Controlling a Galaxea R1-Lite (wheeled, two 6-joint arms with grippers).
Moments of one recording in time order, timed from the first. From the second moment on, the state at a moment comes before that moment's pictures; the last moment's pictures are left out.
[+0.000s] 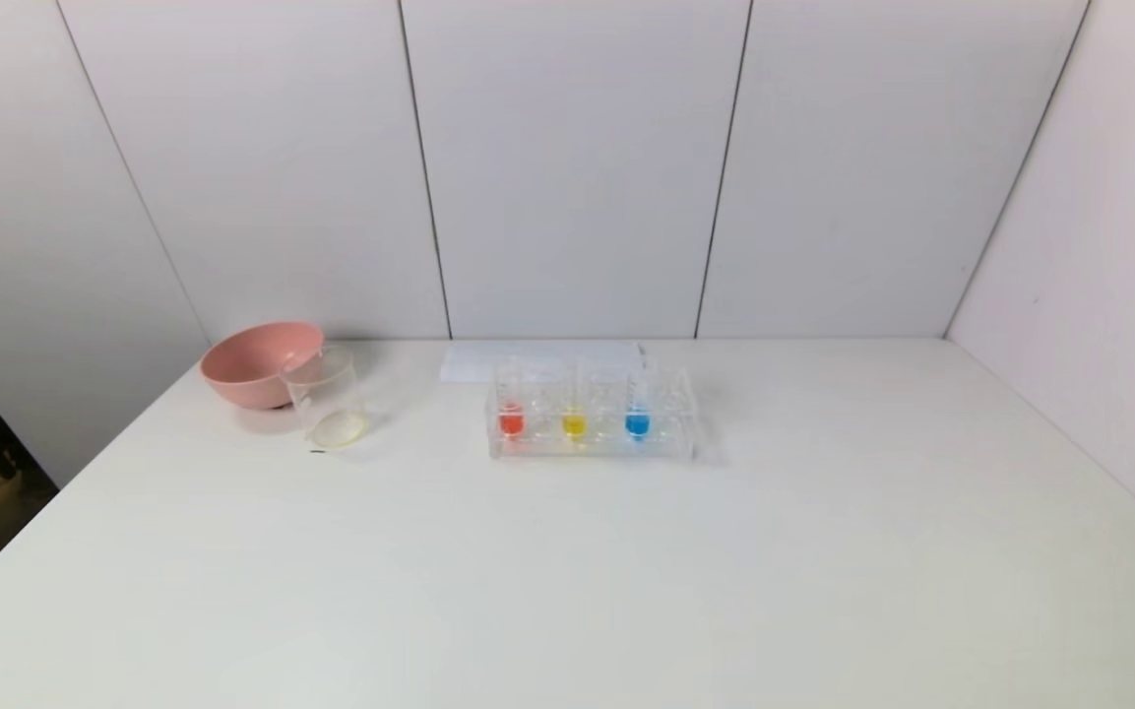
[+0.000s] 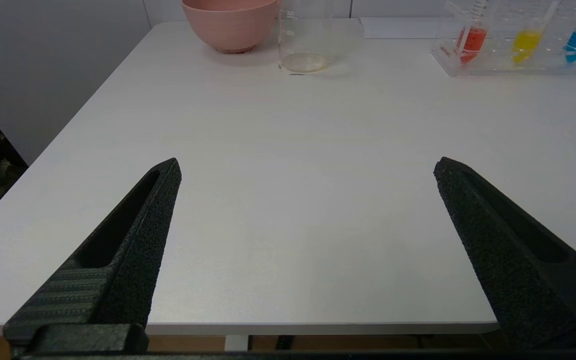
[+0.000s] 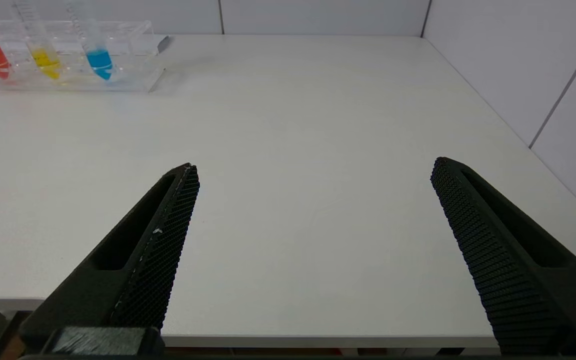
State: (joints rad) left arm 0.00 0.00 0.00 -0.01 0.00 -0.02; right arm 0.00 0.00 0.00 0.00 0.00 0.00
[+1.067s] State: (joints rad) left arm 0.00 0.00 0.00 -0.01 0.00 -0.02; right arm 0.00 0.00 0.00 0.00 0.00 0.00
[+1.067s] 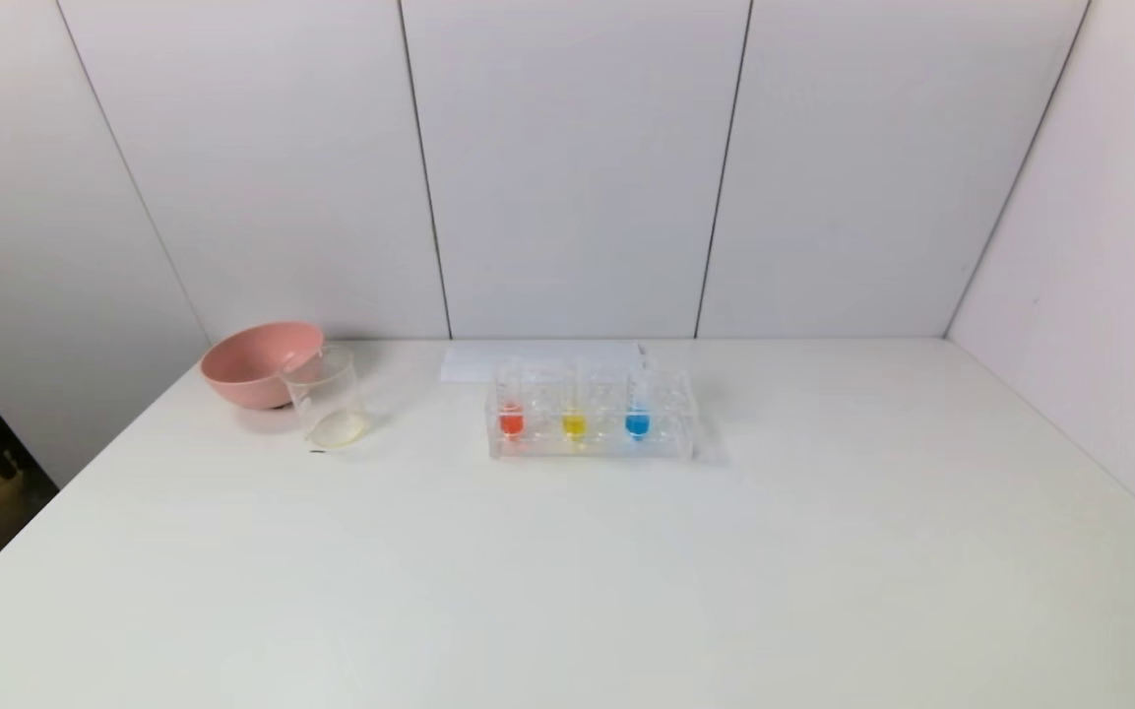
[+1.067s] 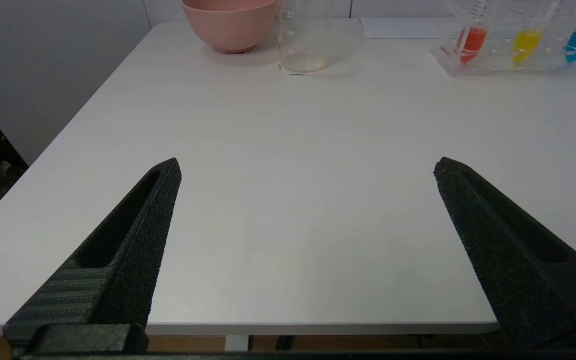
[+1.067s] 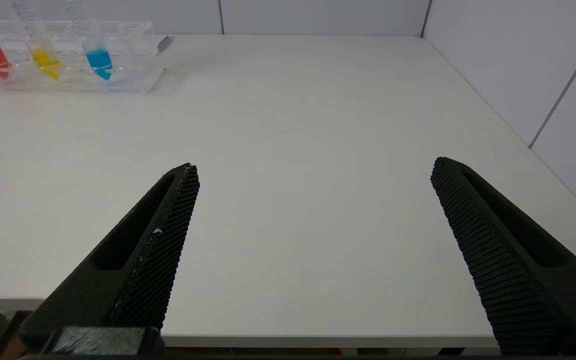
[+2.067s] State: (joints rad) left arm 0.00 0.00 0.00 -0.01 0.00 -0.01; right arm 0.00 0.00 0.00 0.00 0.00 0.00
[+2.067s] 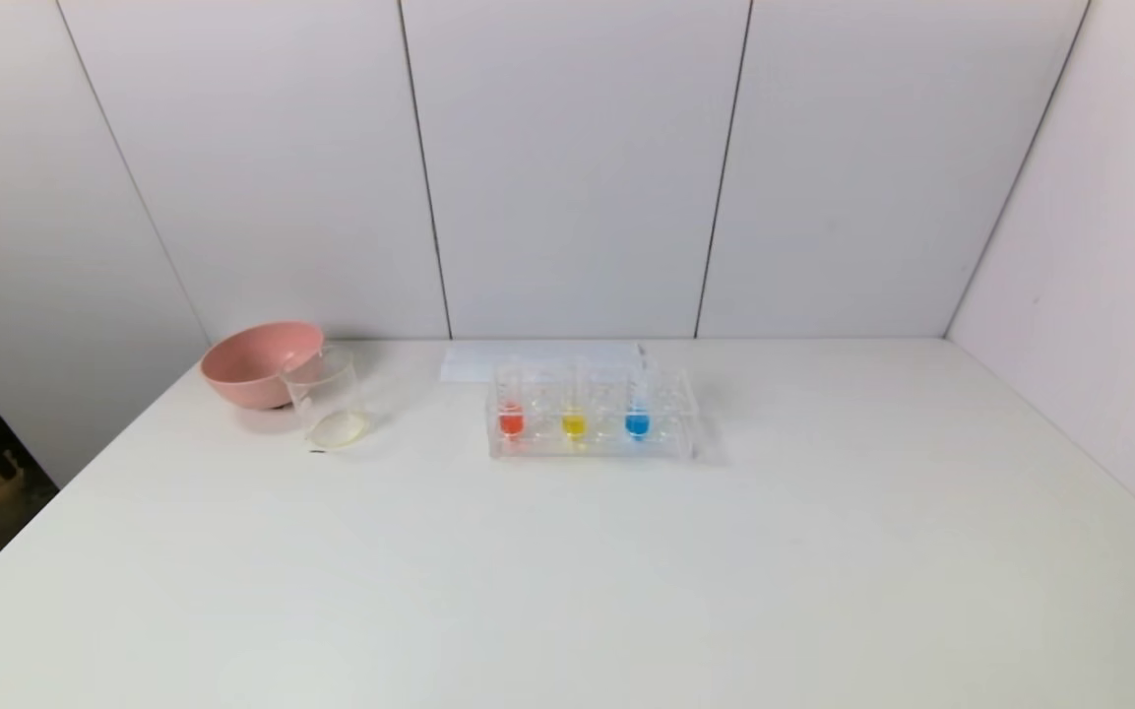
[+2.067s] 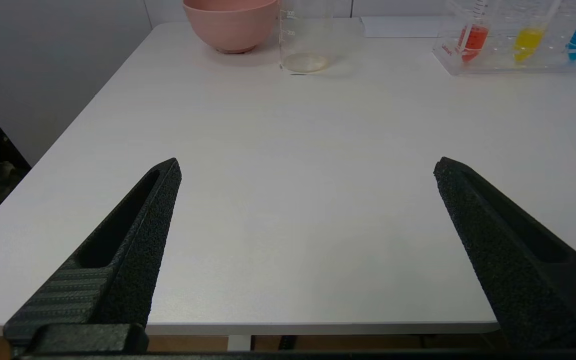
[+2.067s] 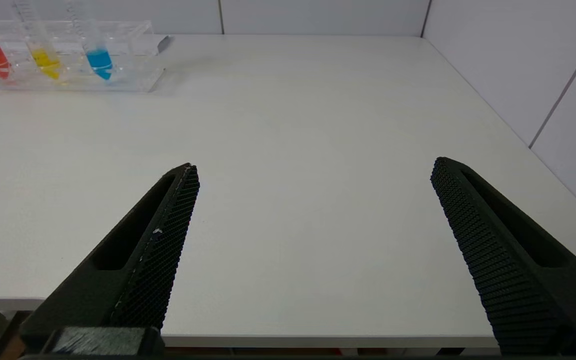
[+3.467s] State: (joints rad) left arm 0.00 0.29 -0.40 0.03 -0.07 -0.01; right arm 0.00 0.00 0.00 0.00 0.00 0.00
